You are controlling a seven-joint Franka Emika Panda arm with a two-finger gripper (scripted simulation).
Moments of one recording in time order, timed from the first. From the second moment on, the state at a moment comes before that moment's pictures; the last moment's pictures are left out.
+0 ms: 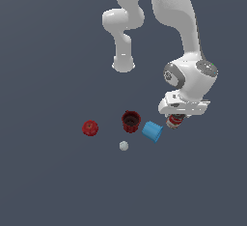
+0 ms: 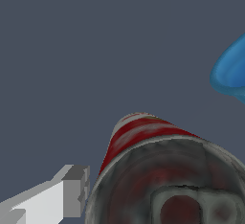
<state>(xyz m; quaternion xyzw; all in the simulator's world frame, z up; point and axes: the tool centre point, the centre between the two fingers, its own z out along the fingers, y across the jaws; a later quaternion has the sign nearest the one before) -0.032 0.265 0.079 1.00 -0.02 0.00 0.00</state>
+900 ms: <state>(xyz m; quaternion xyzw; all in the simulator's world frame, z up) -0.033 0.258 0.083 1.00 -0.02 0.00 0.00</state>
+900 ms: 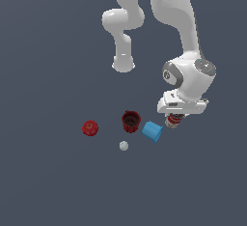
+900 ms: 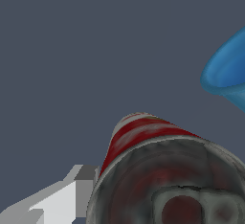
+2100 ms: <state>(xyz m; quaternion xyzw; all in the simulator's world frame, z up) -0.016 0.066 0.230 1.00 -0.02 0.00 0.00</state>
